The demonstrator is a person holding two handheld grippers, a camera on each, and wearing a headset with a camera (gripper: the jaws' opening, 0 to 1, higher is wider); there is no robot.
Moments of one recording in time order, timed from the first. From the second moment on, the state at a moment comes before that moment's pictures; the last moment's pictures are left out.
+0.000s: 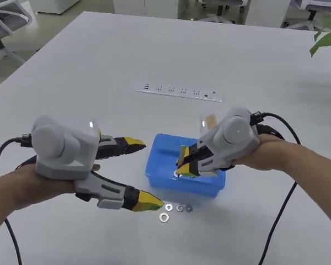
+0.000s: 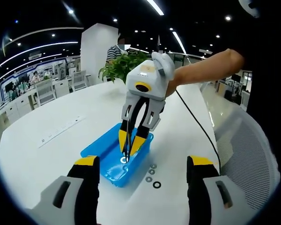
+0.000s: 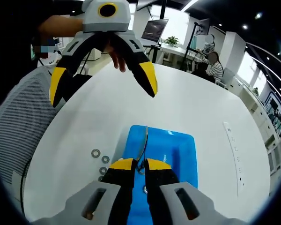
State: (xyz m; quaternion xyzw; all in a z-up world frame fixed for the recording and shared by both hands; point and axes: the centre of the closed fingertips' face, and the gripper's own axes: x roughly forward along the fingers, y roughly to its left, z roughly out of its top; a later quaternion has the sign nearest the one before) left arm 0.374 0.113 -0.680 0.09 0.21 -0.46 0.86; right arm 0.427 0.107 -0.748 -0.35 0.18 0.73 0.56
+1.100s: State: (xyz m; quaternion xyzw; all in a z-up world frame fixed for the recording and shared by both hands) left arm 0.436 0.085 -0.683 0.18 0.20 -0.48 0.84; right arm 0.433 0.104 -0.765 -0.36 0.19 0.73 0.55
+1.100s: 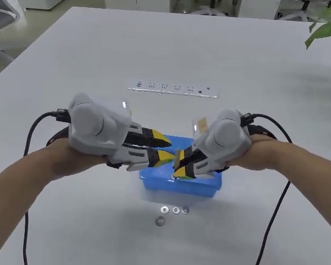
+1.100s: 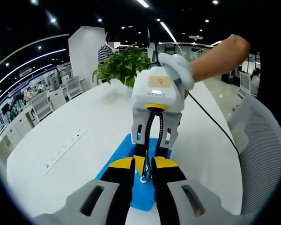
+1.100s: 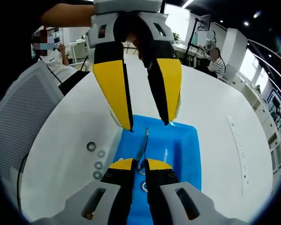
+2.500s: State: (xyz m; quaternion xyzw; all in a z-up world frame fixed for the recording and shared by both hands) left arm 0.434 0.072 -0.685 0.20 0.21 -0.50 0.82; right arm 0.437 0.102 -0.758 -0.35 0.19 0.72 0.57
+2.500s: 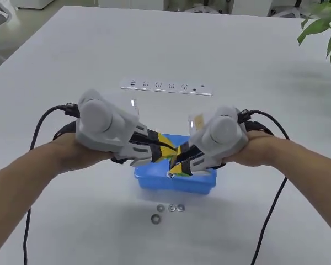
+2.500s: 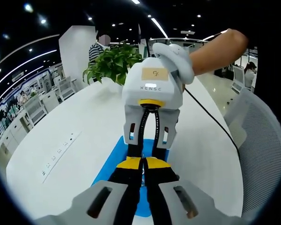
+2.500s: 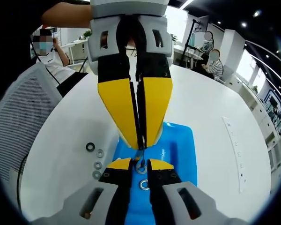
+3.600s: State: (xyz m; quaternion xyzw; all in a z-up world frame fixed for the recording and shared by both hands) left arm 0.432 0.064 -0.655 0.20 0.20 -0.49 0.82; right arm 0.435 0.061 -0.721 -0.31 0.20 0.67 0.64
